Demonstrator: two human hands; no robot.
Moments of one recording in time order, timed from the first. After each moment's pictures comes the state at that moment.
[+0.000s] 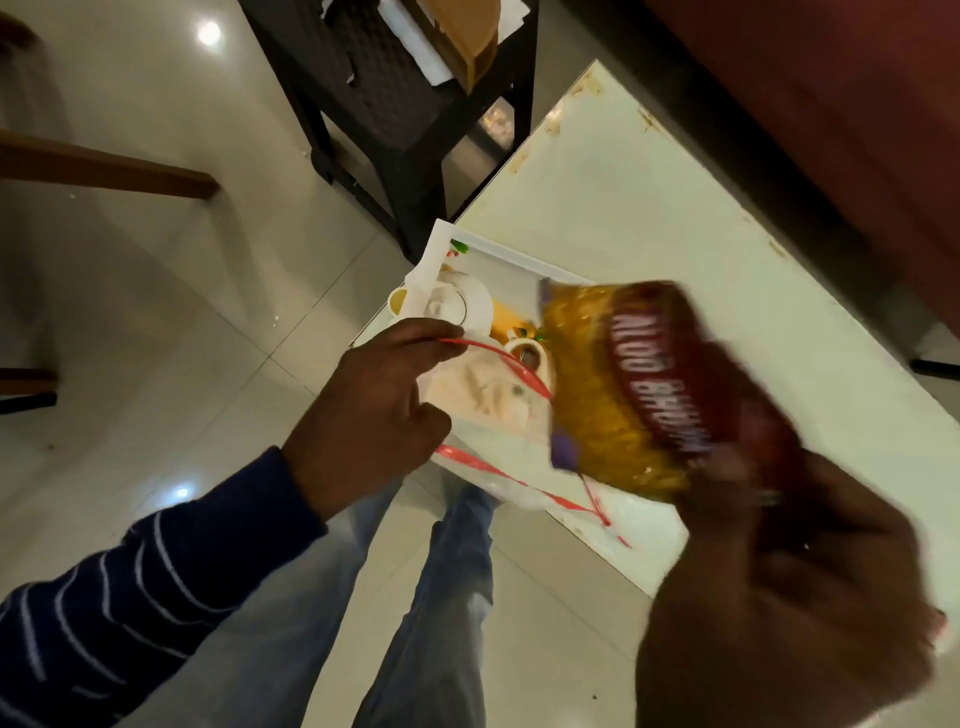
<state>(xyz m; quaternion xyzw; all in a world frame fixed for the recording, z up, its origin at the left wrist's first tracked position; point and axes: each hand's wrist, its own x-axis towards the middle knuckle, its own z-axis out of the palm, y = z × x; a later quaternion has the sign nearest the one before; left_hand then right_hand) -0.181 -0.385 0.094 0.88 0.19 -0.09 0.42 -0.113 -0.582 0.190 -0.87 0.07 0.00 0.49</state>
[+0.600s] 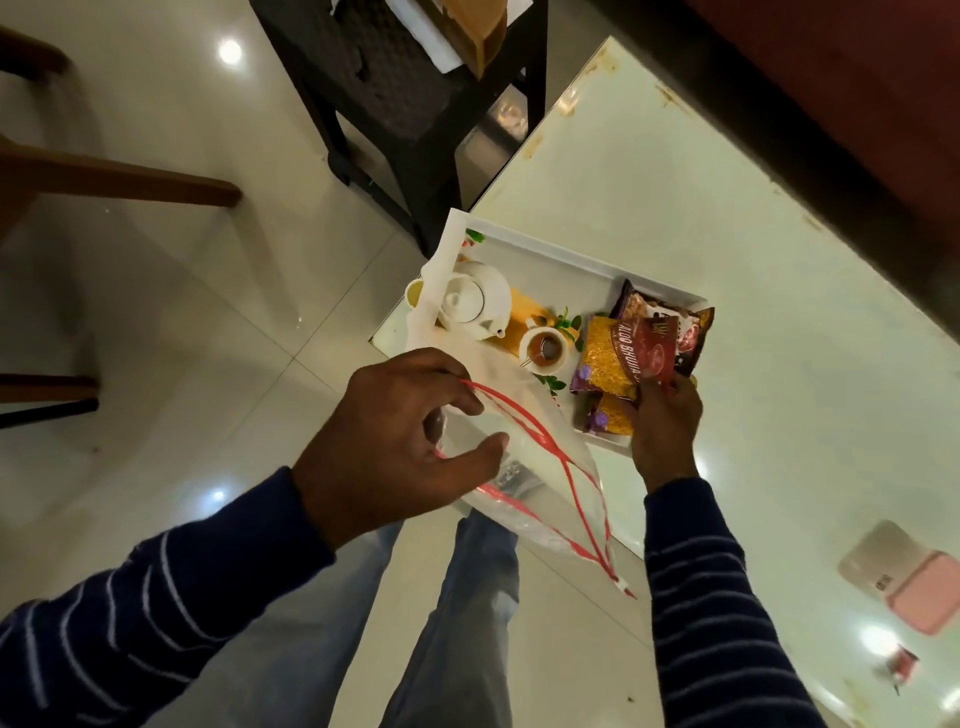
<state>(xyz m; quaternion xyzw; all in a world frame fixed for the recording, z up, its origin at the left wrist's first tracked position) -0.195 -0.401 0.114 0.88 0.16 -0.06 0.44 -0.055 -0.640 -0.074 -0.71 0.33 0.25 0.57</state>
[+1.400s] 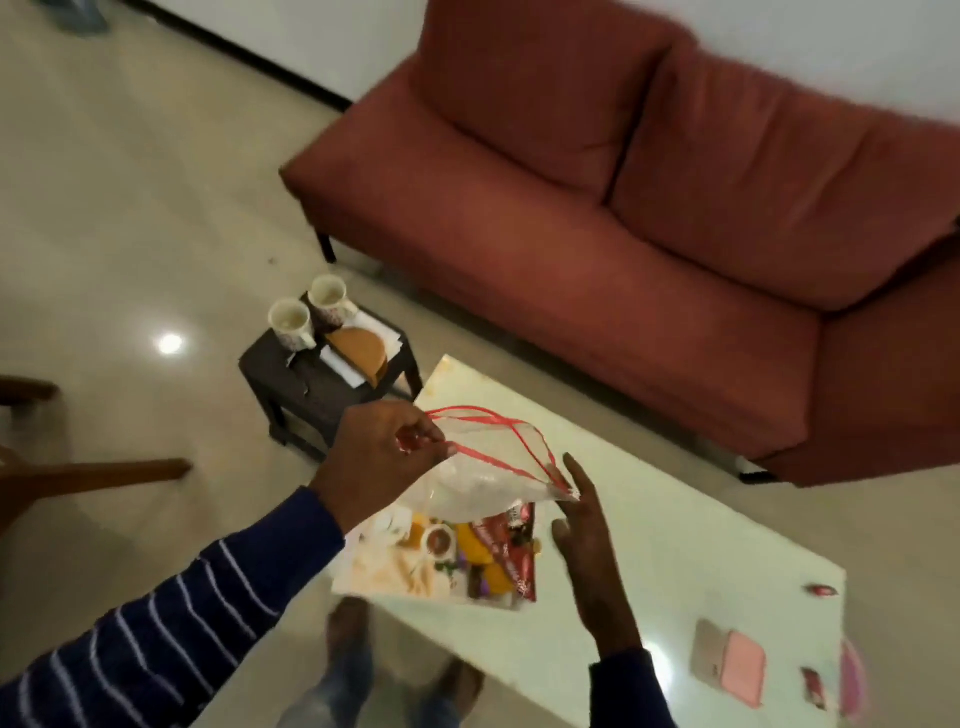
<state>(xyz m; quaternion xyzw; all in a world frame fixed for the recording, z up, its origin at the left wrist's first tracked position) -0.064 -0.398 0.325 0.89 0.10 0.09 0.43 -0.038 -0.659 0.255 -0.73 -0.01 0.23 0.64</state>
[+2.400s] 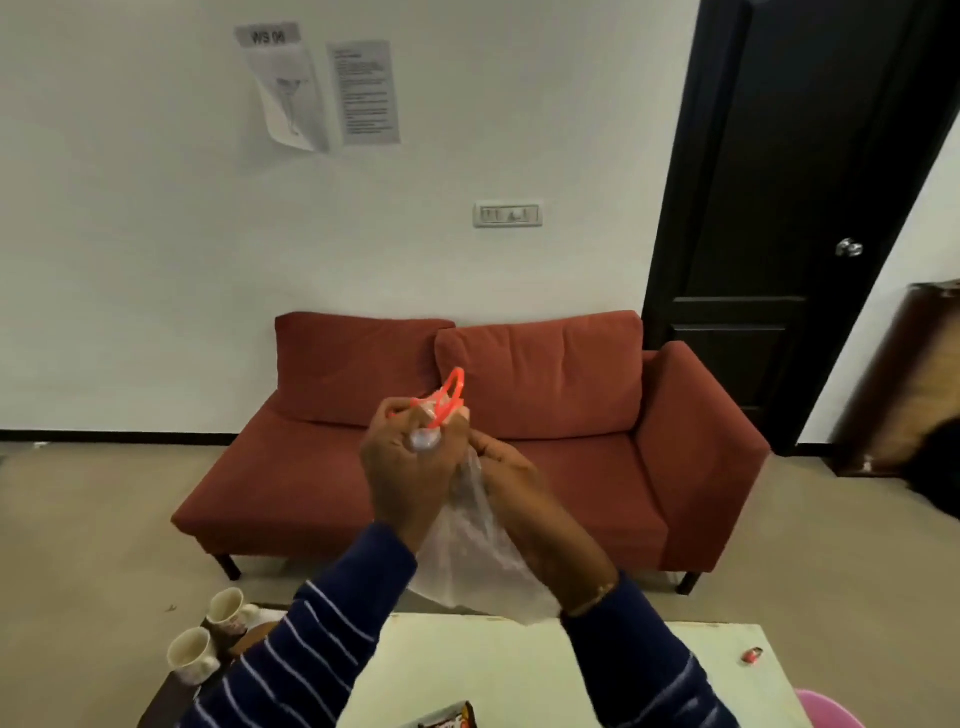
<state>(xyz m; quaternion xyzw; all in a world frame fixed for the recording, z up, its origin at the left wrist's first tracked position) -0.003 -0.627 0.593 0.74 -0.03 0.40 0.54 -0.036 -0.747 0.606 -0.71 -0.19 0.05 0.68</state>
